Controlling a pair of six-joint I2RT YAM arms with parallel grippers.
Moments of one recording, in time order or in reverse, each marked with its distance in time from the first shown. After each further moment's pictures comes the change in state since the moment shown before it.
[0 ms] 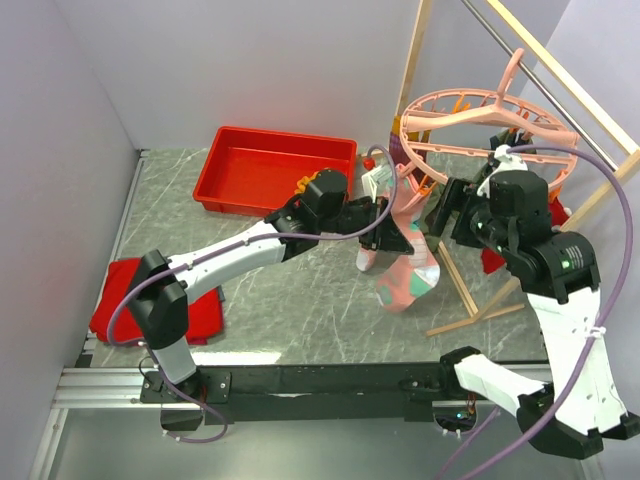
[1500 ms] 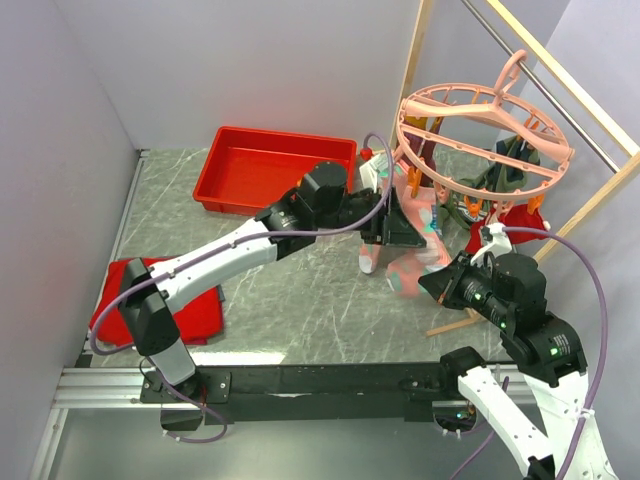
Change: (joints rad) left arm -0.043 -0.051 0.089 -0.100 -0.070 -0.116; right arm -0.002 -0.500 -0.608 0.207 -0.330 0.153
